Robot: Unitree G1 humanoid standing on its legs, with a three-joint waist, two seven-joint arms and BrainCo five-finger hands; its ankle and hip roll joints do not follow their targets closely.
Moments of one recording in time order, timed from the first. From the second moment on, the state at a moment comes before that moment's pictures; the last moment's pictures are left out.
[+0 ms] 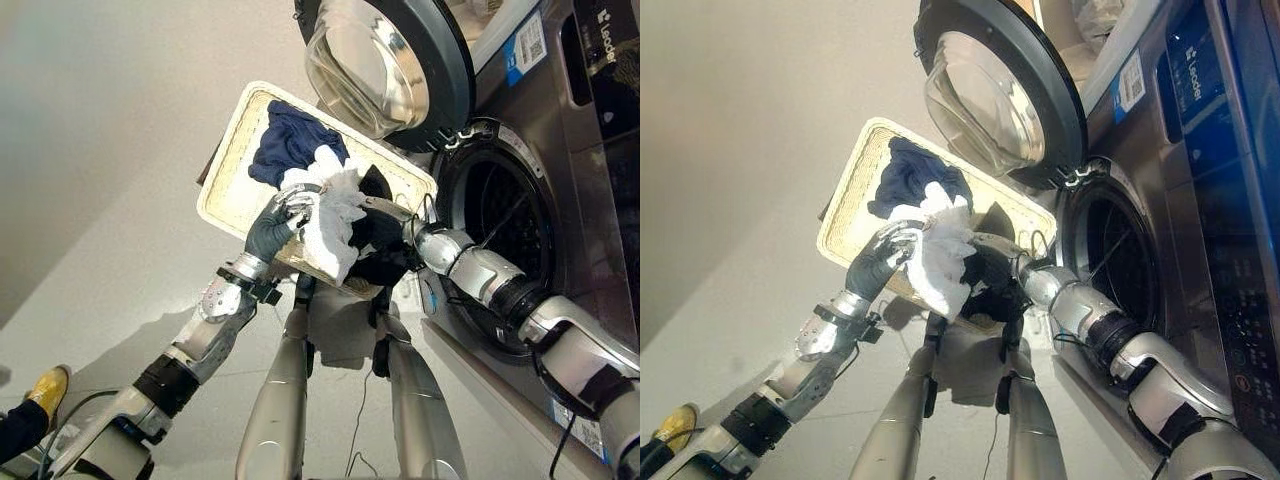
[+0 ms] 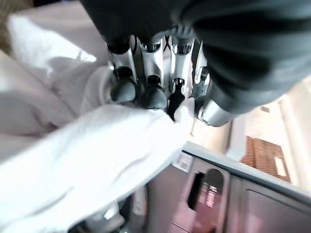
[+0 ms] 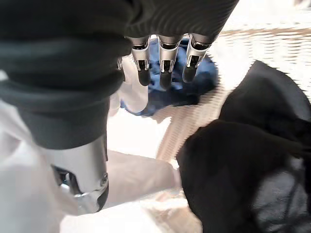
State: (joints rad) left arm -0.43 0.59 -0.53 0.09 -0.79 -0.48 -0.17; right arm -0.91 -0.60 0.80 0.53 -0.26 -0.26 0.03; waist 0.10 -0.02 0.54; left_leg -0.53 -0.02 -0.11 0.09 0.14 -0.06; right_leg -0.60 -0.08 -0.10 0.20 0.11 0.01
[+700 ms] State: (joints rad) left arm -0.32 0.33 -0.61 0.02 -1.04 -0.46 -0.39; right arm -0.43 -0.24 0.64 0.39 0.86 -0.02 0.30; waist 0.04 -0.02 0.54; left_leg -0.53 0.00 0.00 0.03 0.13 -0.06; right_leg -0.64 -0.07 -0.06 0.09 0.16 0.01
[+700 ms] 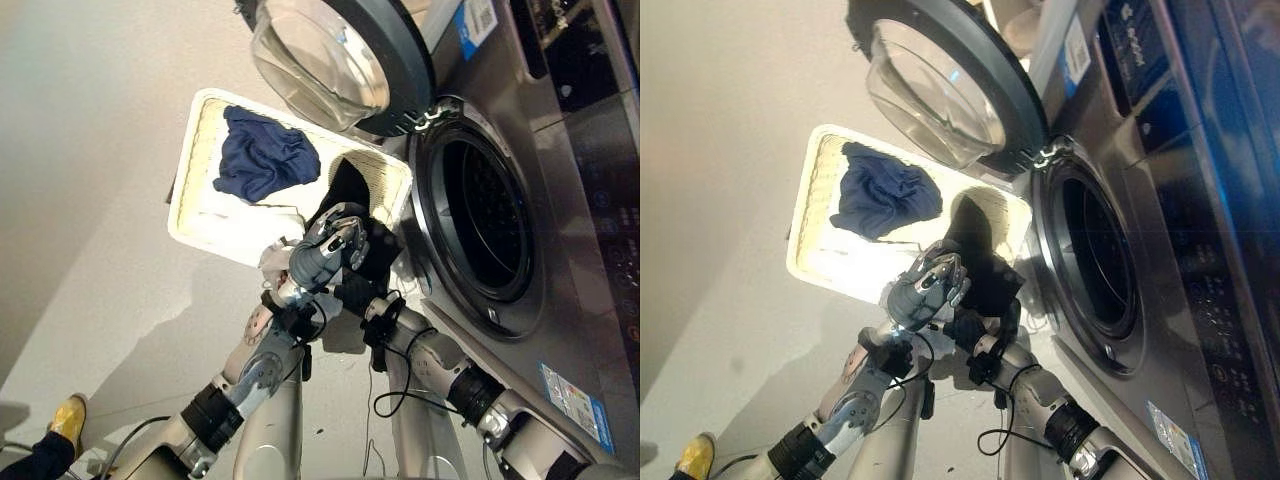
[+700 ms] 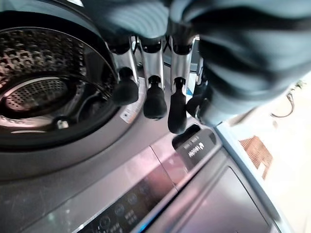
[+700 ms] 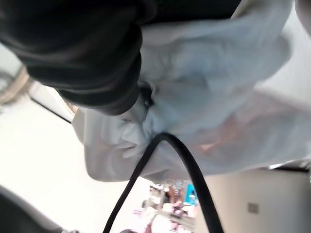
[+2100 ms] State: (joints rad) left arm -0.27 0.42 -0.30 0.36 -0.09 -0.33 0.86; right arm -0.46 -0.27 0.38 0.41 0.95 -0.33 0.20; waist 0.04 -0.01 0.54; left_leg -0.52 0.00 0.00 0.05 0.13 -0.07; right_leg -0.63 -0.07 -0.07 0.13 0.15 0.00
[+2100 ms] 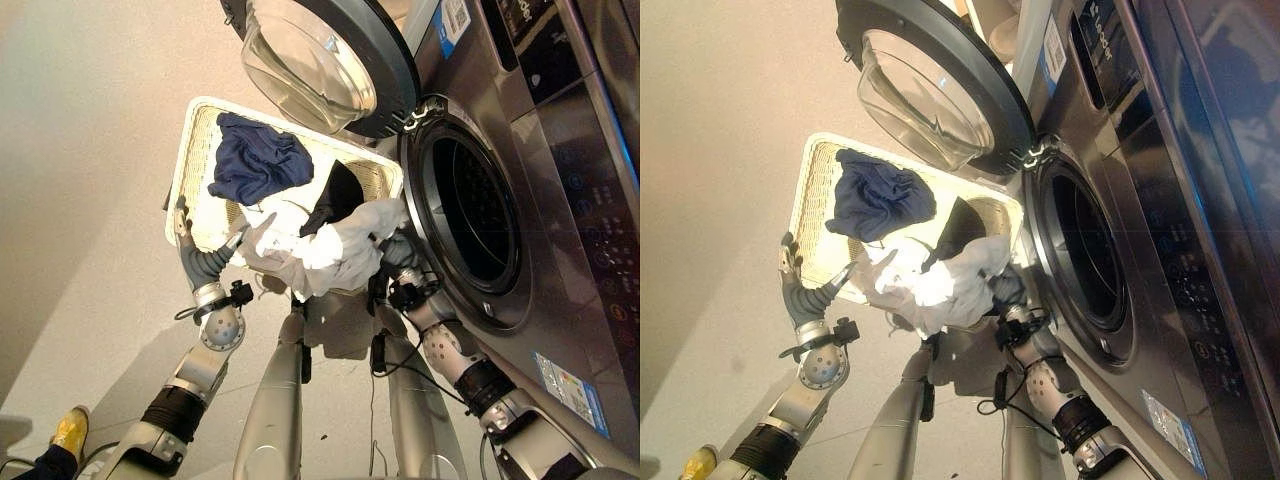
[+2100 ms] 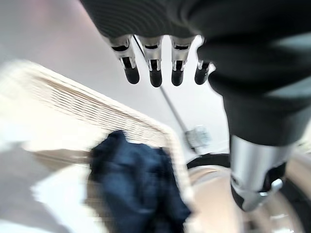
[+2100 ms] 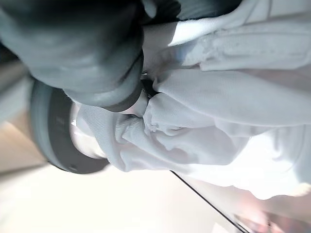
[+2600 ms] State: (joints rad) left arm -0.47 0.66 -0.65 0.34 -0.02 -0.25 0.41; right arm -0.68 -0.40 0.47 0.32 0.87 -0.28 0.25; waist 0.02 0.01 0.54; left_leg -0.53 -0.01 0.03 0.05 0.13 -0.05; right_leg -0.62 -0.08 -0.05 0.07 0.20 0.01
